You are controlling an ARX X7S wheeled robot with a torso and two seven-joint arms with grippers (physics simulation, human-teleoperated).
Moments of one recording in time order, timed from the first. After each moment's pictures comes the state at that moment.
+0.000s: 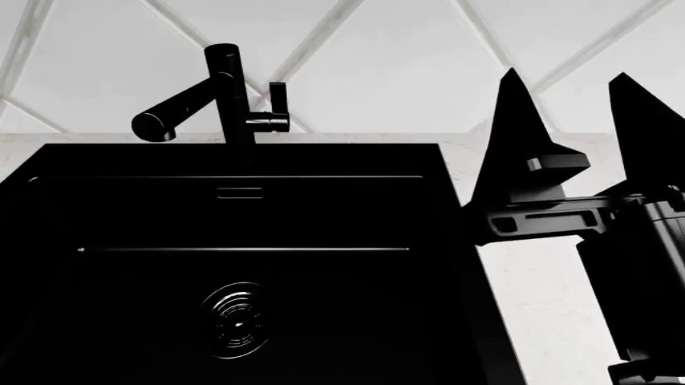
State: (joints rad) left arm -1.49 -0.44 -0.85 1.02 -2.14 -1.38 -0.76; right arm 0.85 0.25 0.54 -1.03 1.80 1.40 1.06
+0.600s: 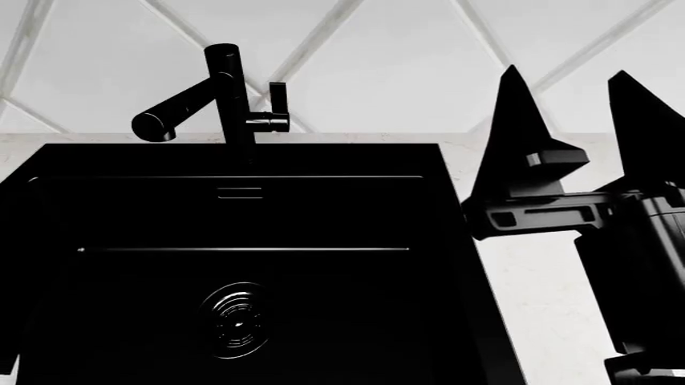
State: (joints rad) left arm -1.33 -0.44 -1.03 1.04 -2.45 -1.39 -0.97; right arm 0.84 0.22 0.57 -1.03 1.74 1.44 1.00
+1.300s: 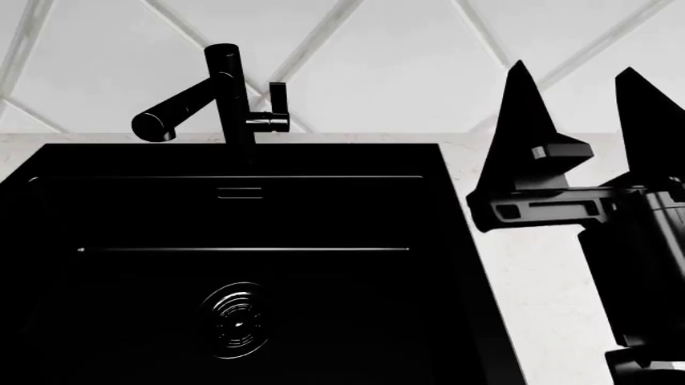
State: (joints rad) left arm -1.13 -0.40 -1.30 0.99 -2.66 -1.51 -1.06; right arm 0.85 0.18 0.62 -1.04 1.70 1.49 0.94
